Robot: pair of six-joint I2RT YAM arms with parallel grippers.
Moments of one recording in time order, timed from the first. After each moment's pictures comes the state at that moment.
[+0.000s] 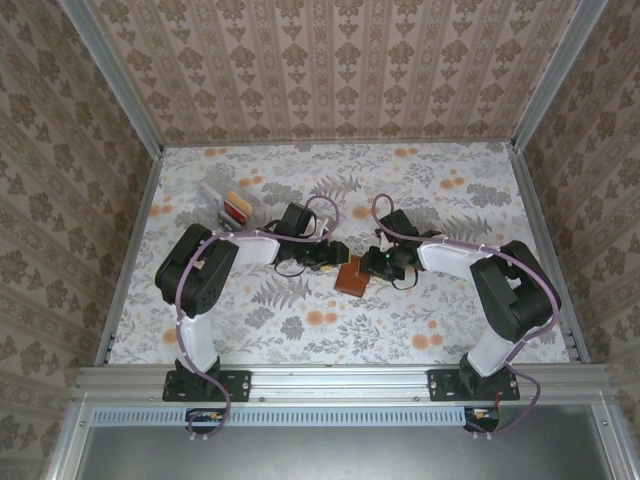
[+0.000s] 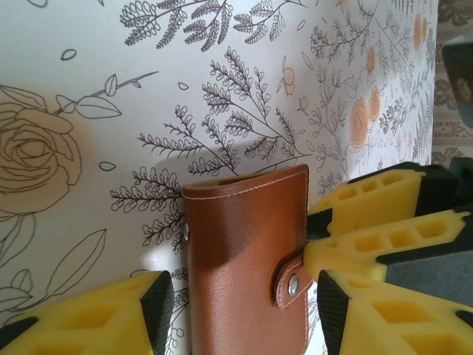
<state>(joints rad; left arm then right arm) -0.63 1.91 1.00 0.01 0.70 -0.62 0.46 1.67 0.86 -0.32 -0.32 0.66</state>
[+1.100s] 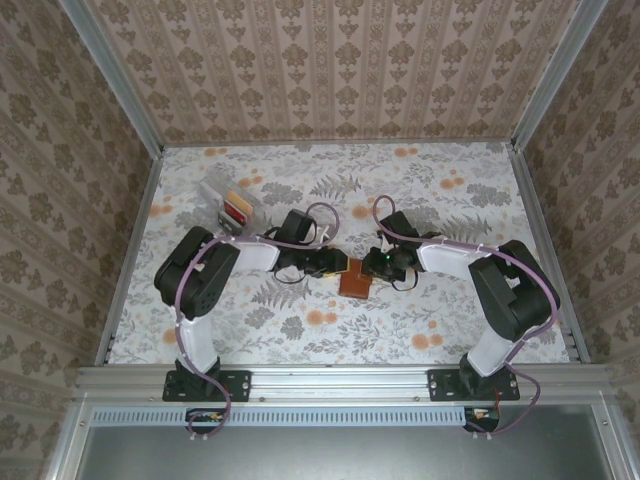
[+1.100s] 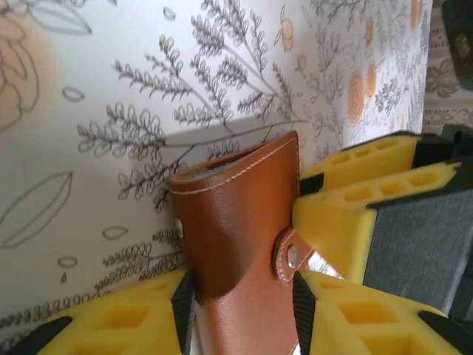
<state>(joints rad) -0.66 1.89 0.93 0.06 0.73 -0.67 0.46 1.68 0.86 -0.30 -0.29 0.69</state>
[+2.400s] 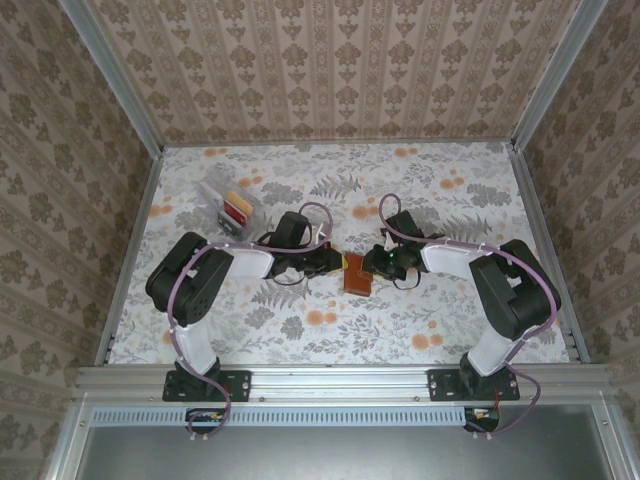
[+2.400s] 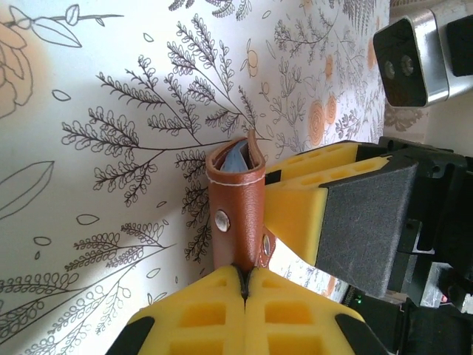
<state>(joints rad) -0.66 1.83 0.84 0.24 0.72 -0.83 0.42 1.68 0.82 -0.22 -0.35 0.72</state>
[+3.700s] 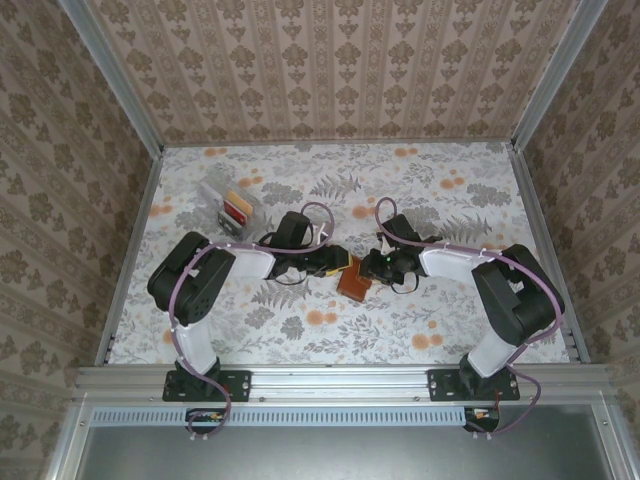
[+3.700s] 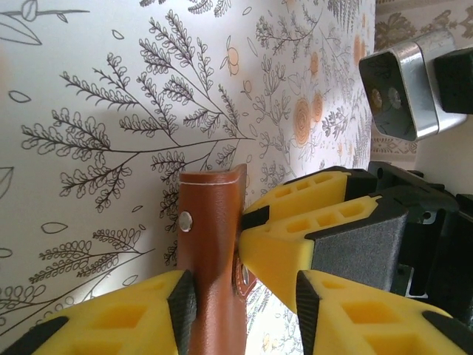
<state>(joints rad) -0.67 1.84 0.84 0.28 0.74 -0.86 0.47 1.65 0.81 -0.24 -0.35 0.74</state>
